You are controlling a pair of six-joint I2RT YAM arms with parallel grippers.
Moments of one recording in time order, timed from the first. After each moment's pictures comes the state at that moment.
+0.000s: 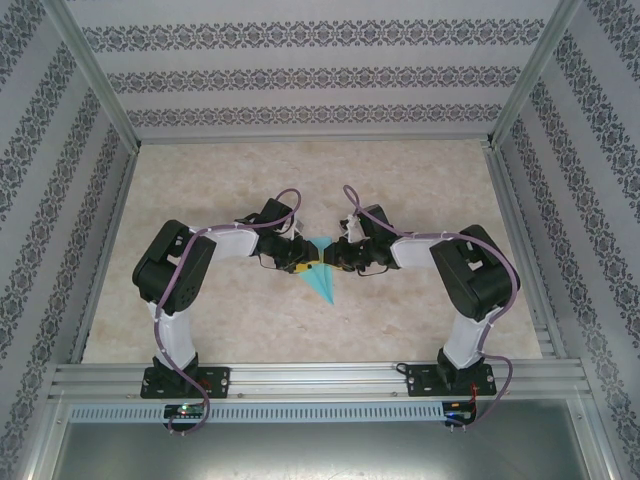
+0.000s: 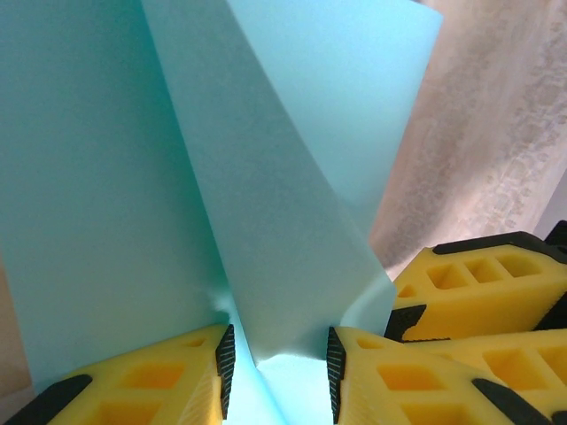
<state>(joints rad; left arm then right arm) -0.47 1.91 1.05 -0.23 0.63 -0.82 0.48 1.81 0.84 0.08 -0.71 0.73</state>
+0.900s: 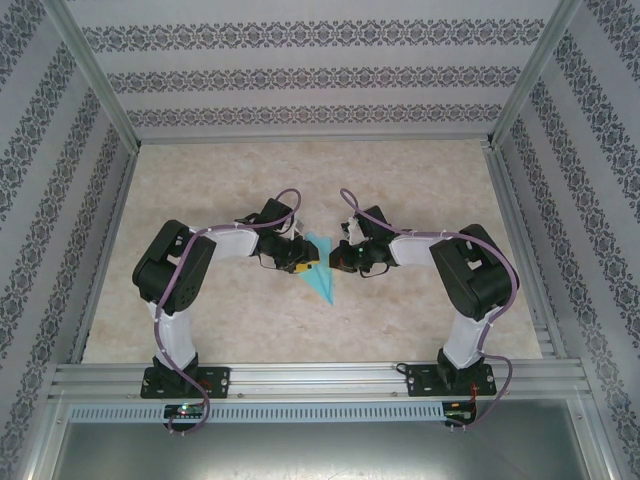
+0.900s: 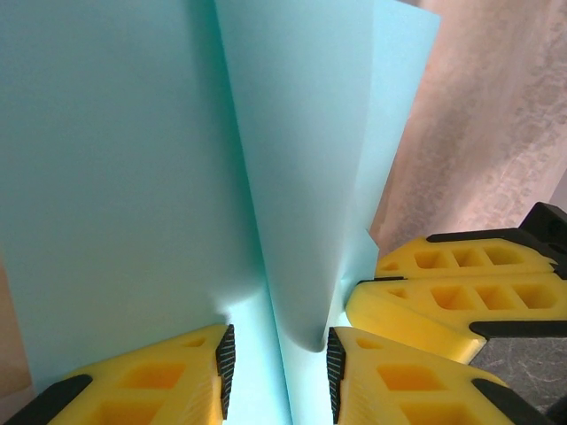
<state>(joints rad) -0.47 1.91 1.05 -0.23 0.63 -0.82 0.48 1.82 0.87 -0.06 -0.60 0.64</state>
